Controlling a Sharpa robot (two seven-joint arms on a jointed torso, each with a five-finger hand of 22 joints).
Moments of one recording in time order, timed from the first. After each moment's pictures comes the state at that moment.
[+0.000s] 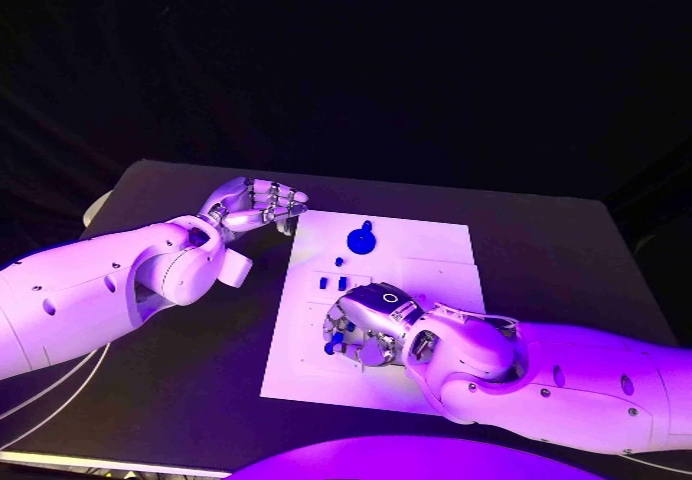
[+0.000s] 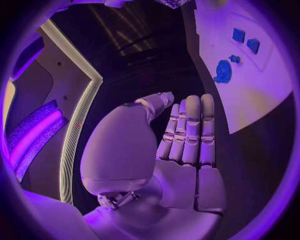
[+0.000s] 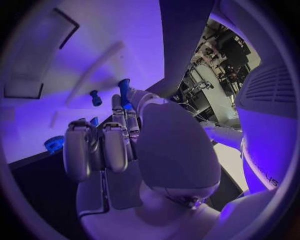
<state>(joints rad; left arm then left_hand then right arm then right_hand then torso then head) 1.15 -0.85 -0.01 1.45 -0.31 -0.20 0.30 1.39 -0.22 0.56 0.04 0.27 0.90 0.20 0.25 0.26 1.01 0.13 0.33 0.13 1.05 0.06 1.12 0.42 0.17 0.84 0.15 1.00 0.64 0.99 -0.73 -0.12 1.85 -1.73 -0.37 -0.35 1.51 -0.20 0.51 0.22 0.12 1.11 0.10 0.25 0.41 1.25 0.09 0.13 0.11 1.47 -0.04 1.39 1.28 0.05 1.47 0.06 1.40 1.31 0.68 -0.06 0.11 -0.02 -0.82</state>
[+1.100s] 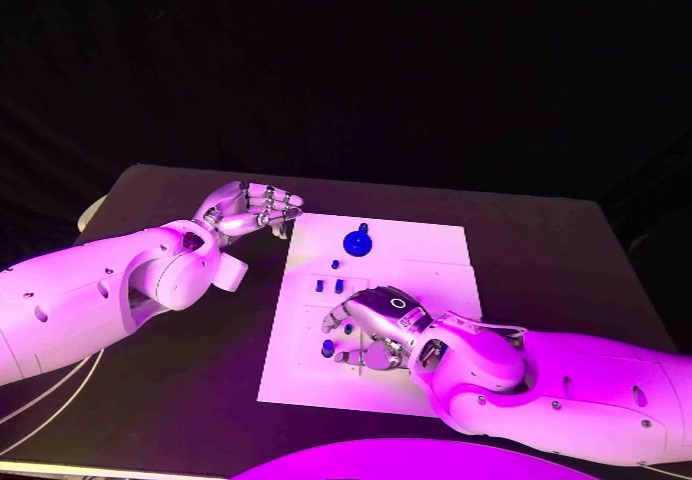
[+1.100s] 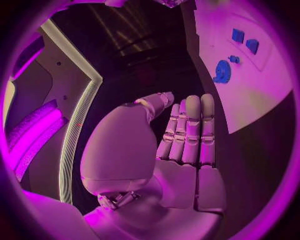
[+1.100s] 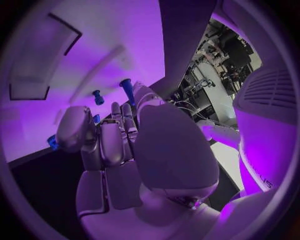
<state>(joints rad) 1.15 -0.86 -0.01 1.45 -0.31 -0.19 0.30 1.39 -0.22 0.56 0.04 0.27 0.90 0.20 0.25 0.26 1.01 0.13 0.33 0.13 1.05 0.06 1.12 0.42 0.17 0.84 0.15 1.00 0.64 0.97 -0.78 -0.13 1.89 -1.76 -0.45 -0.35 1.51 -0.23 0.18 0.29 0.15 0.98 0.10 0.12 0.36 0.96 0.11 0.16 0.08 1.46 0.02 1.32 1.14 0.08 1.45 0.12 0.98 1.31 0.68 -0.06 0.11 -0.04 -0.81</state>
